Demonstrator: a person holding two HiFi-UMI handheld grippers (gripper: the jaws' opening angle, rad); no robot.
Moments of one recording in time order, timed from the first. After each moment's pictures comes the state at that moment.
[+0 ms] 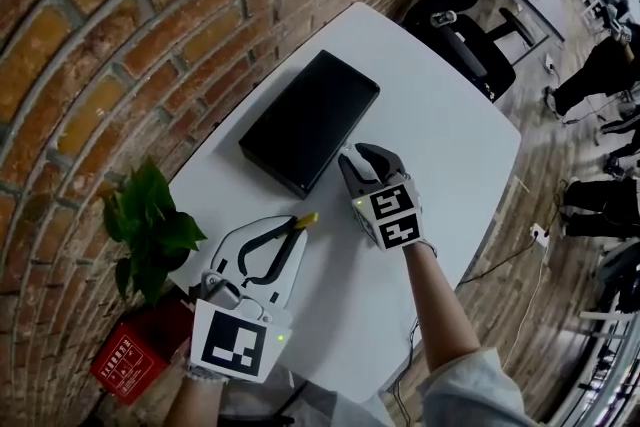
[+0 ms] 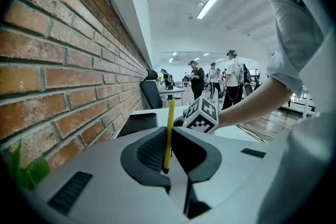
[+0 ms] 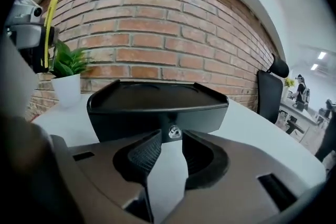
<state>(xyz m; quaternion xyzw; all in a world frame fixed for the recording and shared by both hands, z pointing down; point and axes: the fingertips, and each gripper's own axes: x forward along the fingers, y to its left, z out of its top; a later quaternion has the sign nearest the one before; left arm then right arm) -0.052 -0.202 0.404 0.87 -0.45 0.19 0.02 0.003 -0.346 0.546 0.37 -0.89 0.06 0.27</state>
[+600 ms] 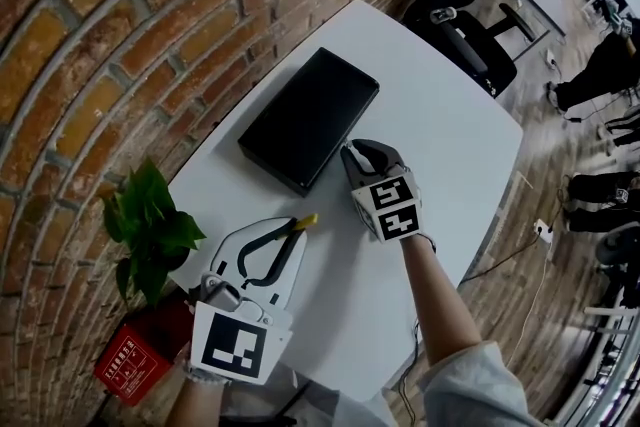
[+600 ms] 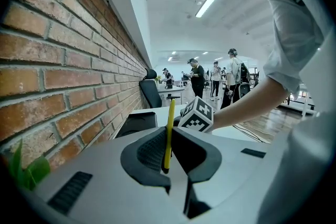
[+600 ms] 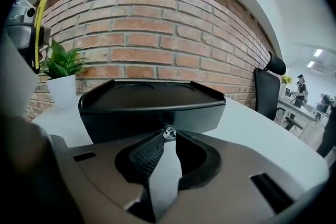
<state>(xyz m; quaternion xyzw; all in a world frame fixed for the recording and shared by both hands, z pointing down) -0.050 -0.198 0.406 0.87 -0.45 0.20 0.02 0.005 -0.356 0.551 0.38 -0.88 0.06 0.27</state>
